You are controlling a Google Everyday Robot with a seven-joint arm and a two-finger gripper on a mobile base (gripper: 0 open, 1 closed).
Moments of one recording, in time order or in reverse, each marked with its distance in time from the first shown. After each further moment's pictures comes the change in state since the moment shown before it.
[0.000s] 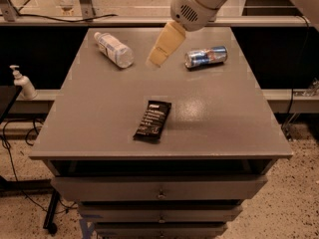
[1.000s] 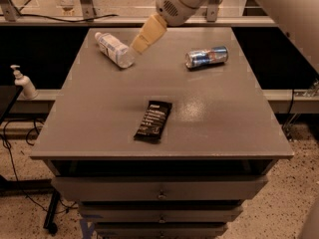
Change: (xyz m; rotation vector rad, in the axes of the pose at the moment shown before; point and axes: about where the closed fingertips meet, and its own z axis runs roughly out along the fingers) arm -0.038 -0.033 0.038 0.016 -0.093 0.084
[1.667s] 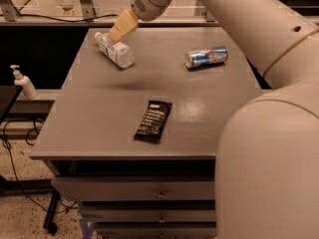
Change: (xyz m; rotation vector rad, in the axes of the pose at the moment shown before) arm -0.053 -0.033 0.080 0.013 -0.015 0.121
